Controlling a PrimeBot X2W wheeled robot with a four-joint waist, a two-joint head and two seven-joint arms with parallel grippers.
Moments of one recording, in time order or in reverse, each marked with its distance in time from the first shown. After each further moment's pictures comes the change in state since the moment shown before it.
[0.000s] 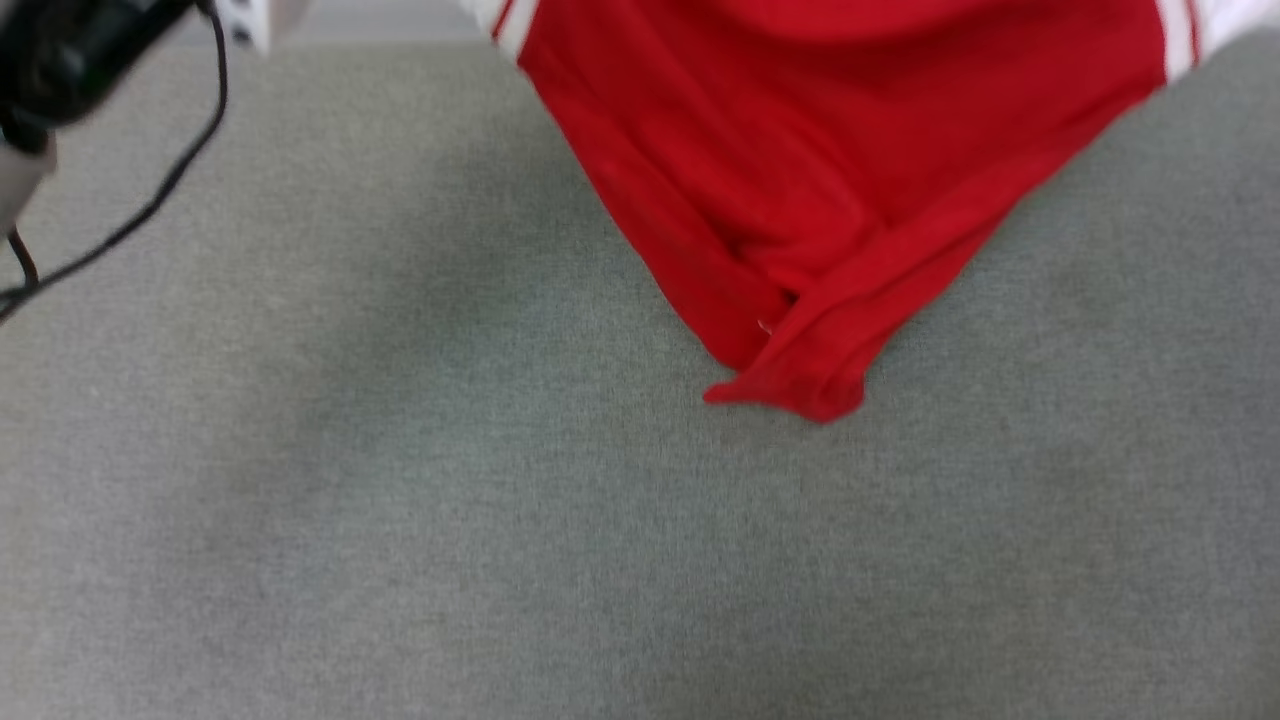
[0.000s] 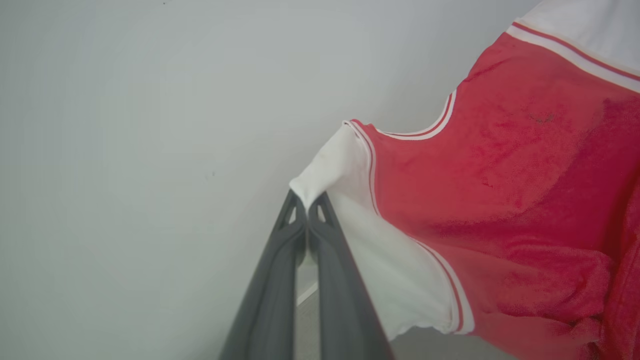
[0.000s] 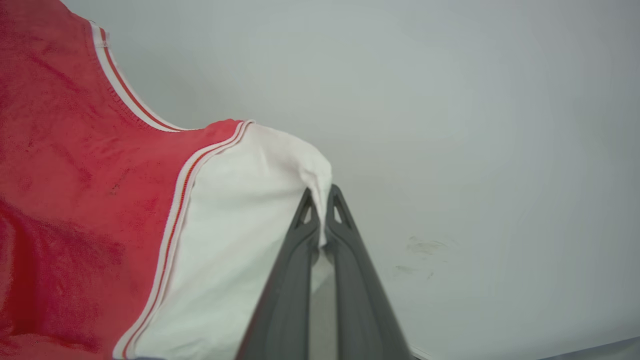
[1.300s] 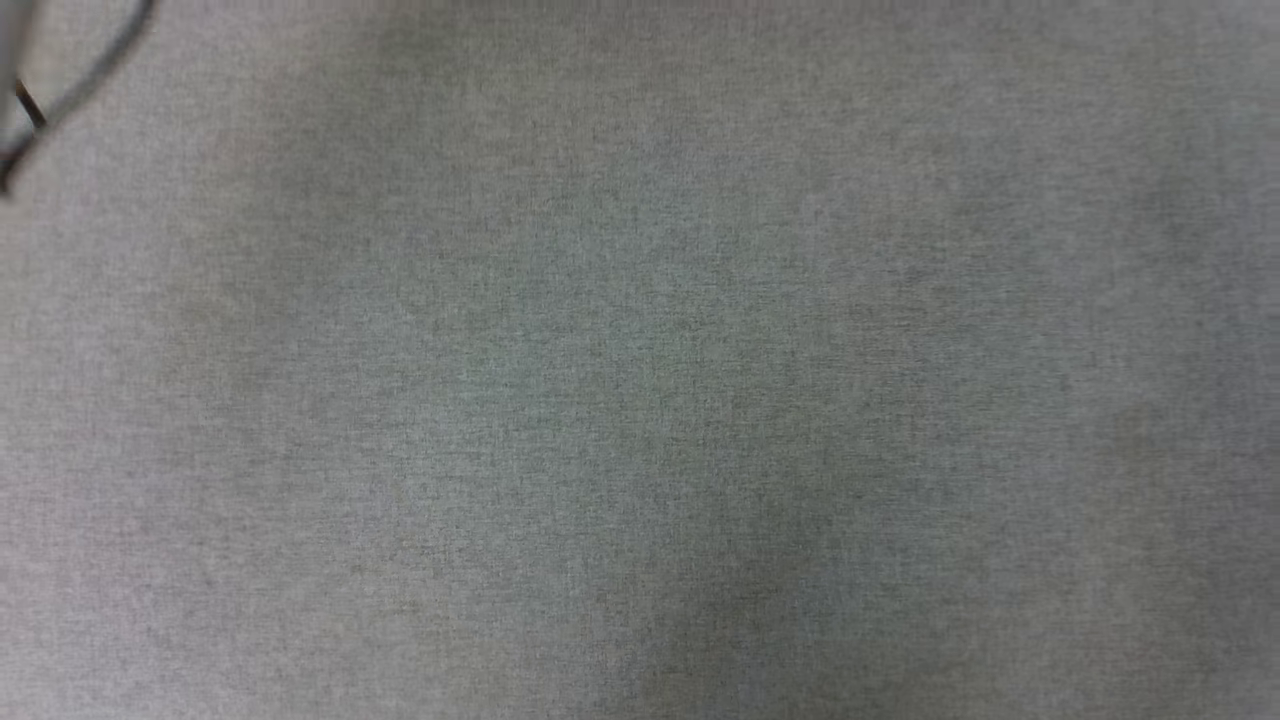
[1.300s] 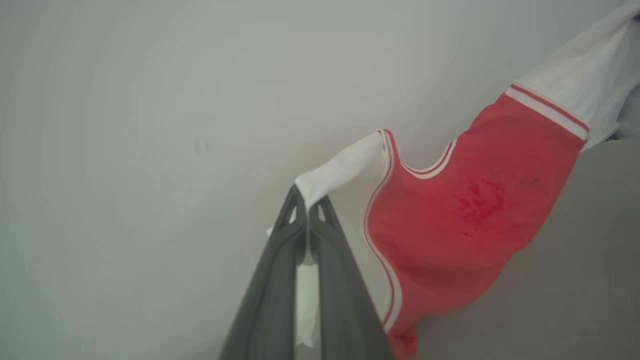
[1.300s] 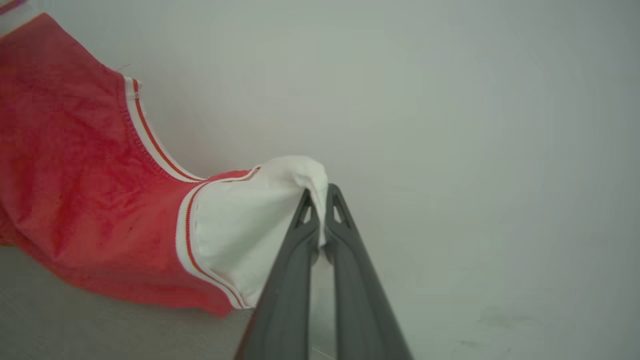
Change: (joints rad) left arm -0.258 -0.251 -0.030 0.582 0.043 -0.084 -0.330; right arm -0.444 0.409 0.096 0.700 -0.271 0.000 -0.426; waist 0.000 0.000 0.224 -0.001
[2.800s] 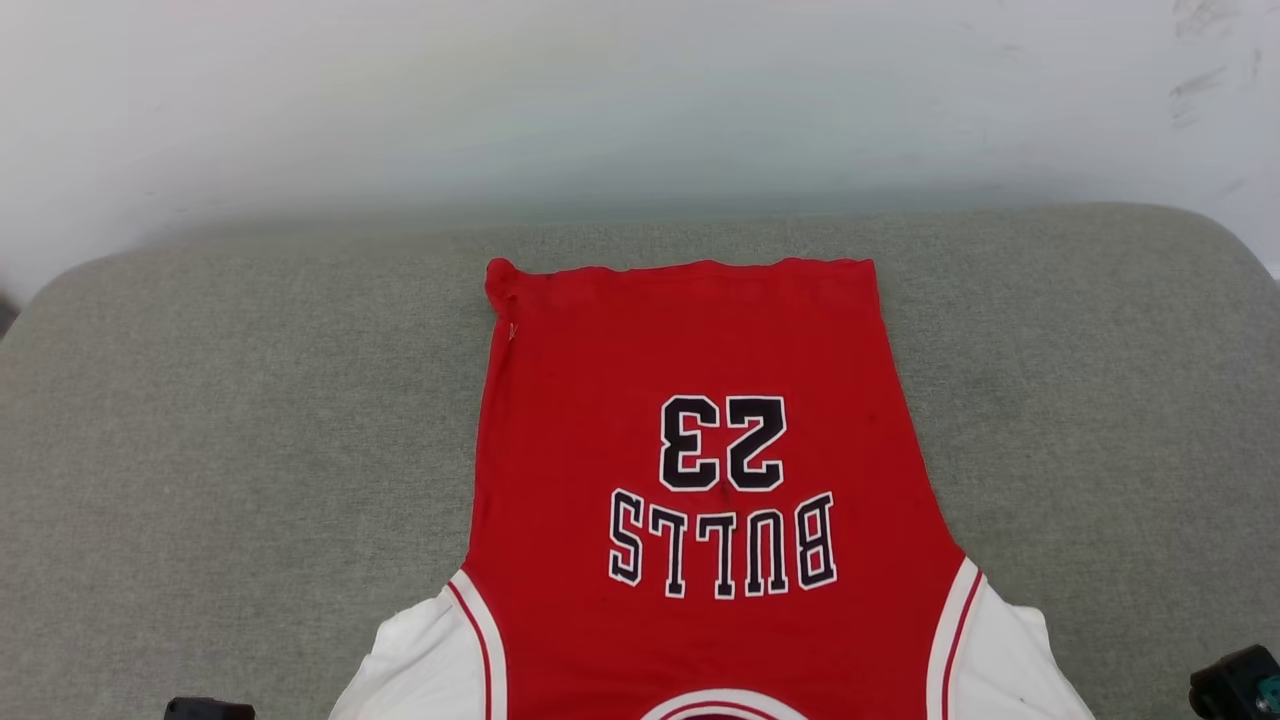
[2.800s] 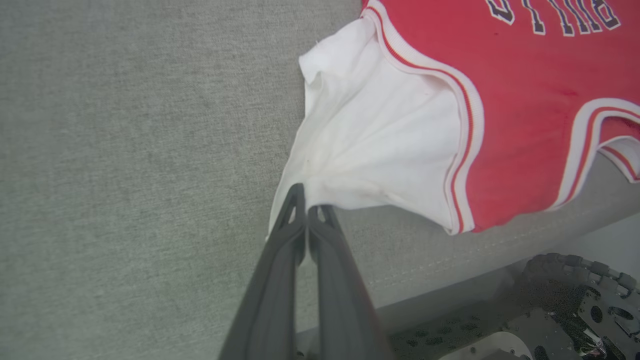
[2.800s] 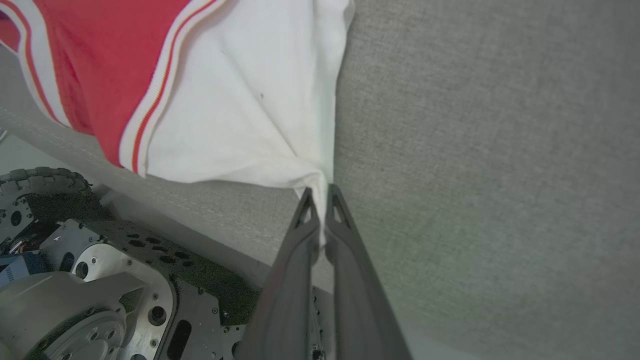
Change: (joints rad) left arm 1.495 0.497 -0.192 -0.766 -0.432 0.399 -0.234; right arm 1.593 -0.458 0.061 -0.680 0.513 0.000 0.103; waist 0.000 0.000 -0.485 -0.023
